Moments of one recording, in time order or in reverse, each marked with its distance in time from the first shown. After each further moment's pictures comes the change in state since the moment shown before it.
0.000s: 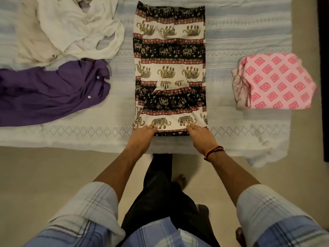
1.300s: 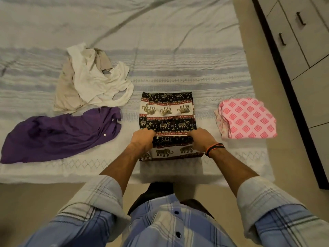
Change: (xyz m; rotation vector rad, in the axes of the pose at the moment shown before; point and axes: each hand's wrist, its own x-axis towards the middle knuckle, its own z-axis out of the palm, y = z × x) left_hand -0.023 -0.007 -0.144 0.032 0.099 -0.096; right_hand -0.019 0.002 -0.154 0.082 0.029 0.093
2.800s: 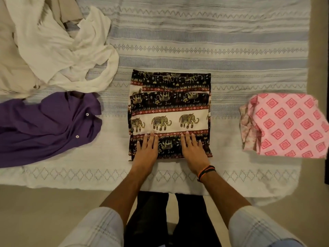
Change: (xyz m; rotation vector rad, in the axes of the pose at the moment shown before) left_hand 0.132 0.002 0.147 -0.075 -0.237 -0.004; right_hand 0.144 0.016 0.131 -0.179 -0.255 -0.044
